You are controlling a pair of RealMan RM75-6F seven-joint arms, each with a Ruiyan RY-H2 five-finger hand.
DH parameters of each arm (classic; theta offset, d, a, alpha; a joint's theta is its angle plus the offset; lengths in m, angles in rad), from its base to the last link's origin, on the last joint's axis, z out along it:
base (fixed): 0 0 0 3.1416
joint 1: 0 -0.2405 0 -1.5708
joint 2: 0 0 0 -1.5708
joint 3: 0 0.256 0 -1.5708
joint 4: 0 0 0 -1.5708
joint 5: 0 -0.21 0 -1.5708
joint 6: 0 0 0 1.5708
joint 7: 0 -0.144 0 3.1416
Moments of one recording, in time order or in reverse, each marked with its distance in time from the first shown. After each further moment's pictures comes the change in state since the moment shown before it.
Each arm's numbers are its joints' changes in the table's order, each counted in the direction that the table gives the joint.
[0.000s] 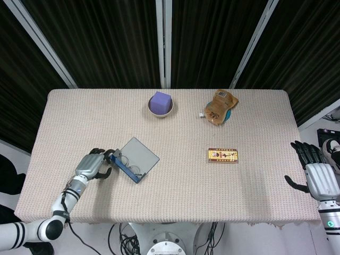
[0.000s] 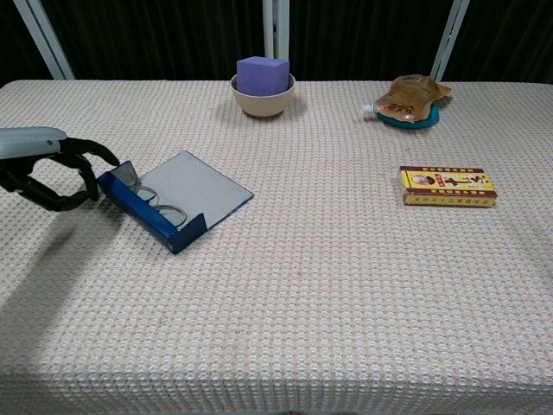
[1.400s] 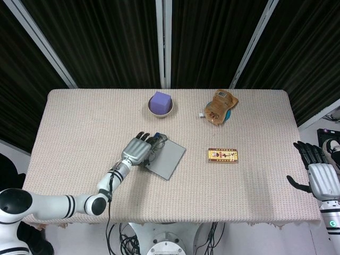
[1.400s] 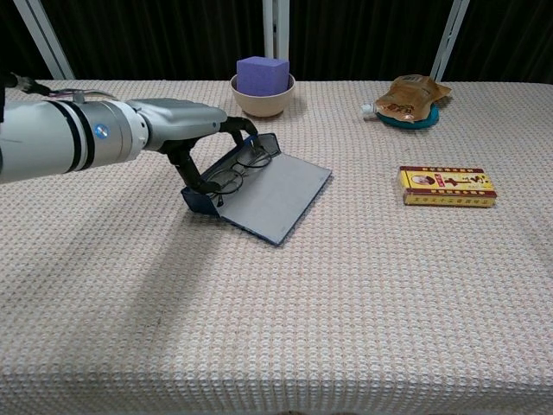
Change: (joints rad) left arm 0.362 0.255 -0.036 0.214 0.171 0.058 -0.341; right arm 0.002 0.007 0.001 0.030 -0.007 0.010 -0.034
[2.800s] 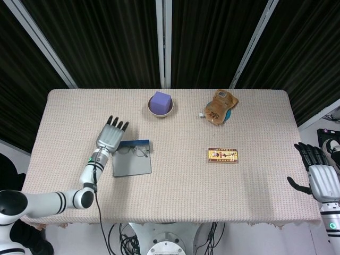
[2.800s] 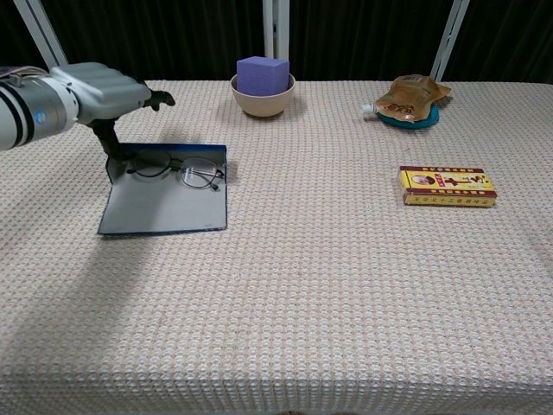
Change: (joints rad) left arm -0.033 -0.020 0.082 0.176 0.011 -0.136 -0.167; right arm 0.014 -0.009 -0.002 -0.036 -0.009 -0.015 0.037
